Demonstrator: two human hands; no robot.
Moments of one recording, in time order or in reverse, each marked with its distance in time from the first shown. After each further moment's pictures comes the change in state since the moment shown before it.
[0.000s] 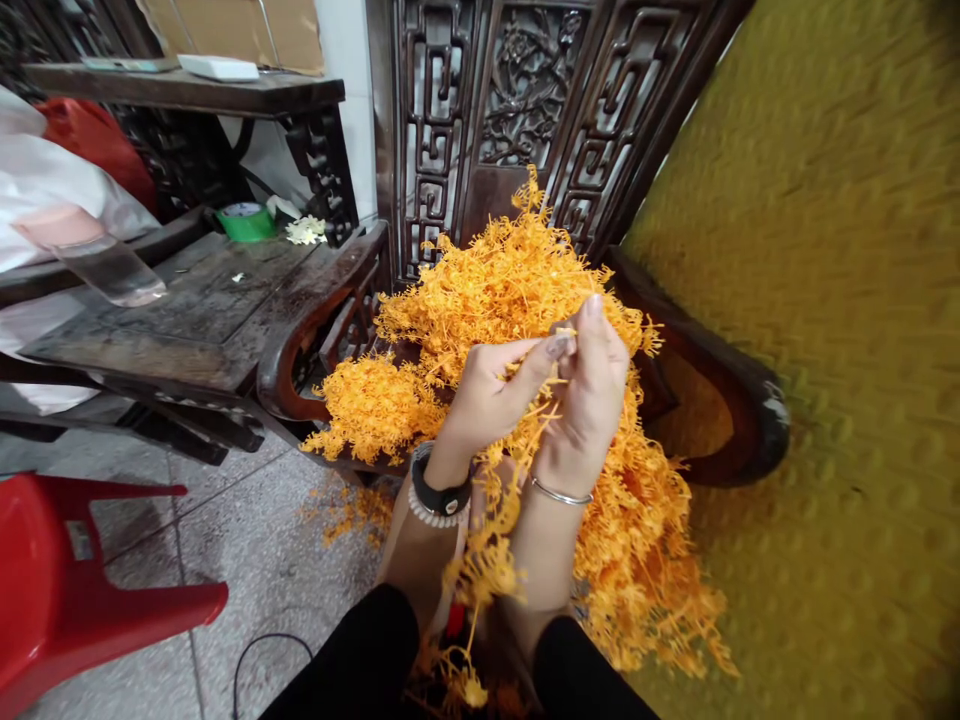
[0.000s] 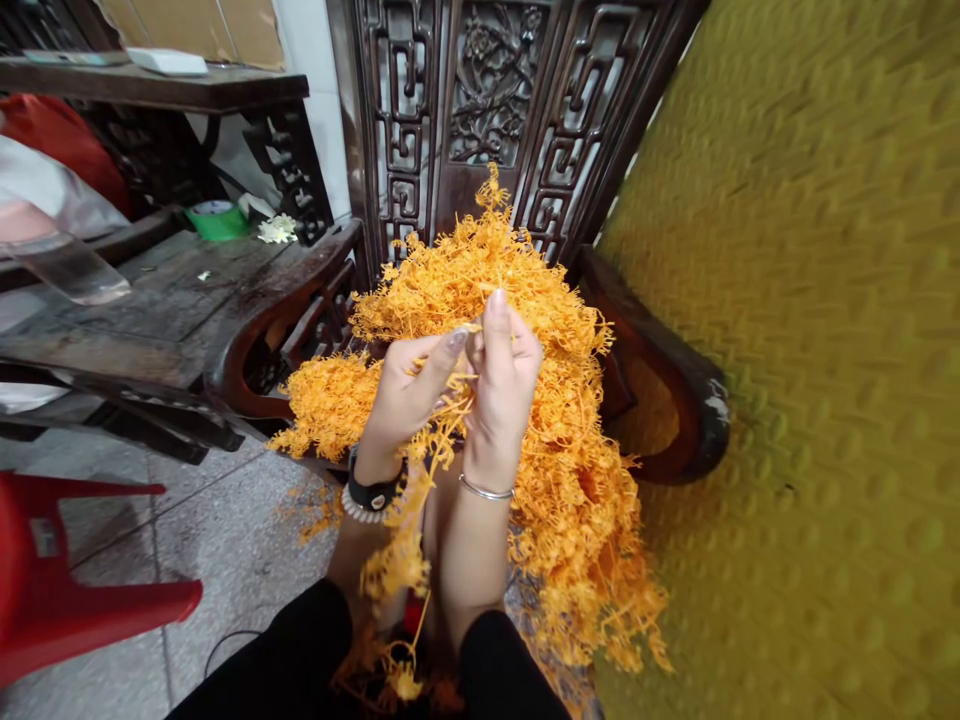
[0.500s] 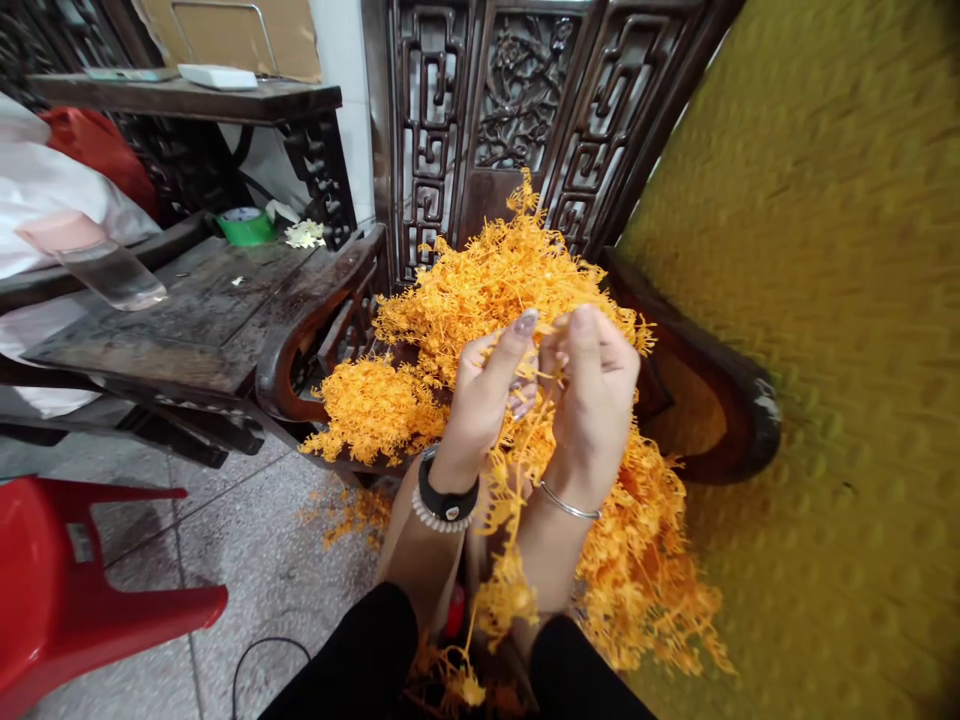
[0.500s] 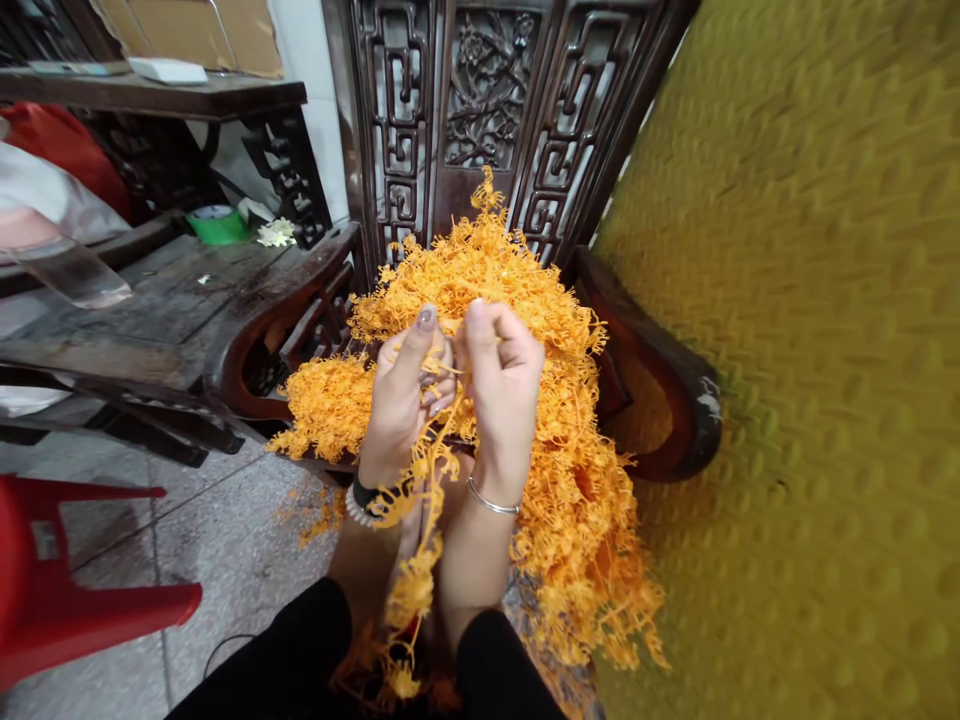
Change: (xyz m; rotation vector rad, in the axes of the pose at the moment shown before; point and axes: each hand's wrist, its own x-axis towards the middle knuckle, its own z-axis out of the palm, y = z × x) left_hand 0.004 0.005 0.015 -0.572 0.188 -0.276; right_hand -0.006 -0.014 -0.012 -0.001 -0.150 -0.016
